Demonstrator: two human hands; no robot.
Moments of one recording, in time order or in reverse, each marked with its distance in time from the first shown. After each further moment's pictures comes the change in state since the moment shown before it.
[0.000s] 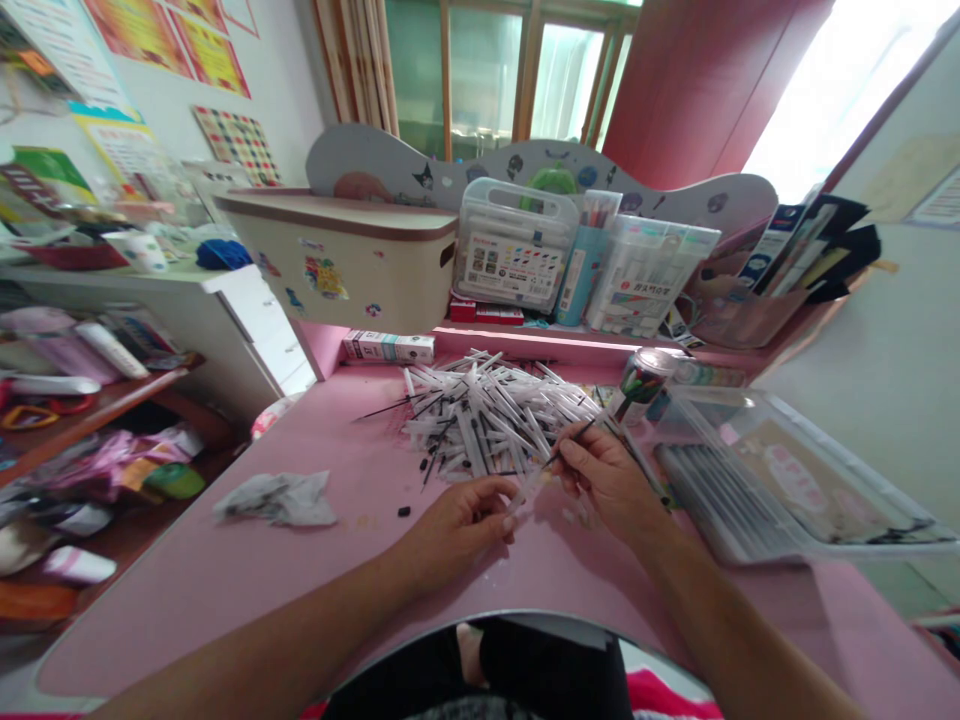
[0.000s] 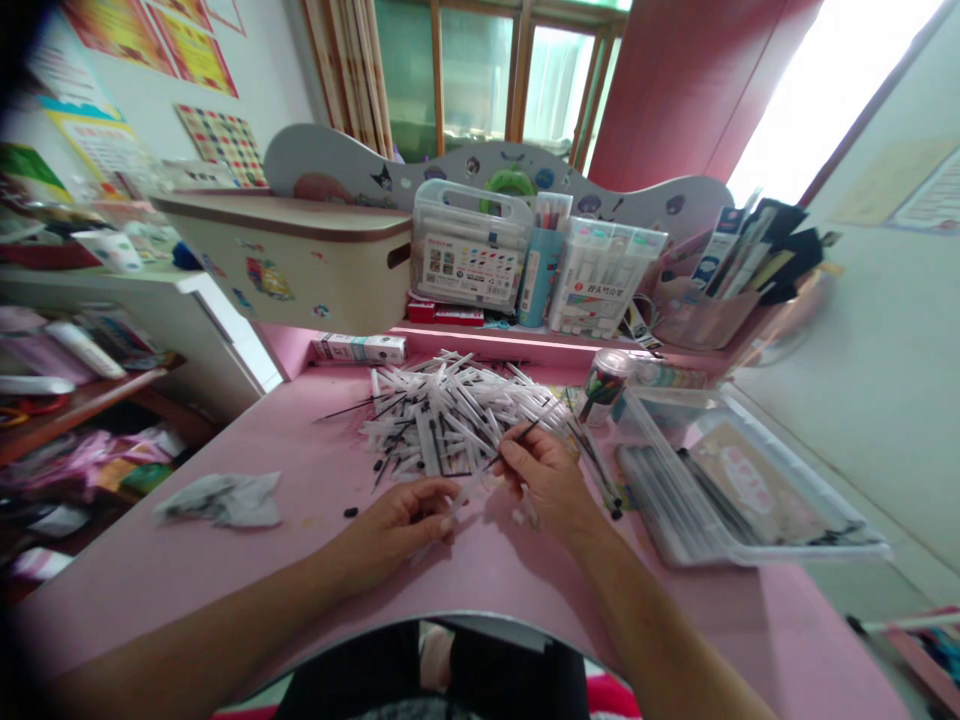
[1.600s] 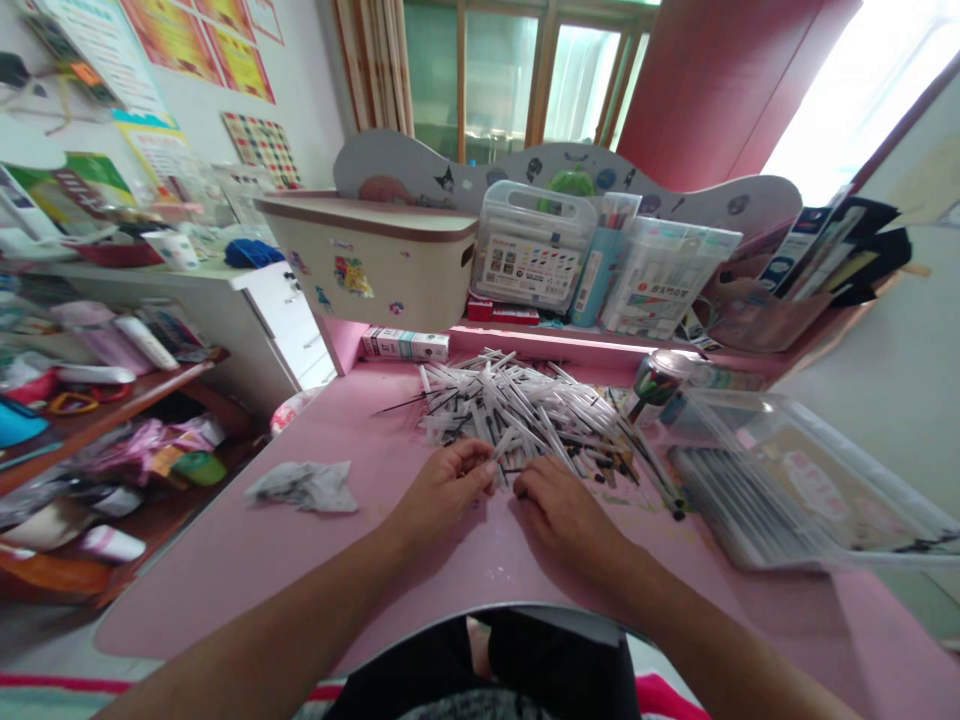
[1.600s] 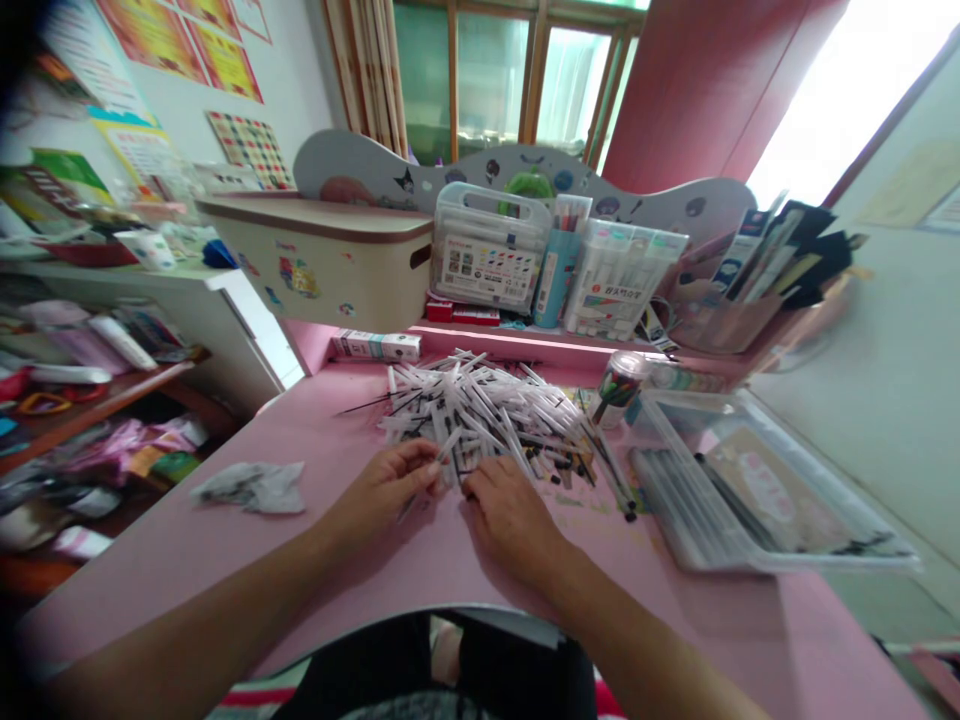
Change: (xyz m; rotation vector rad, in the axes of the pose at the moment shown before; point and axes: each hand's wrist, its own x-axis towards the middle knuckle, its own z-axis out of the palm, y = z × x) left_hand 0.001 0.011 -0.022 -0.121 0.264 0.035; right_hand -0.017 0.029 0.034 -1.155 -0.261 -0.528
